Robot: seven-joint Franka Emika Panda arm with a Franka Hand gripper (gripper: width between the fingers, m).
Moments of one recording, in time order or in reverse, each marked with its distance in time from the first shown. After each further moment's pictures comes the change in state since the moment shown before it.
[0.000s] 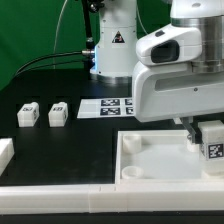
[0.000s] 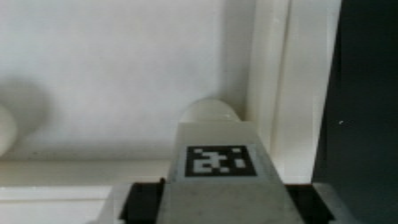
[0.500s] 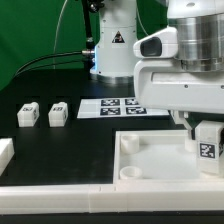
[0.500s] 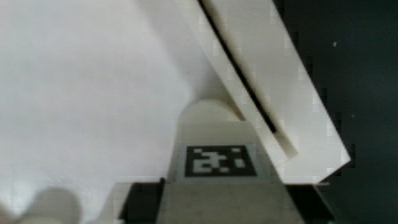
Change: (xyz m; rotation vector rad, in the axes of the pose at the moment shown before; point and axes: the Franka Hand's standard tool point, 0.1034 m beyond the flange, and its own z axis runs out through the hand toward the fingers) arm -0.003 -0.002 0.001 0.026 0.038 0.641
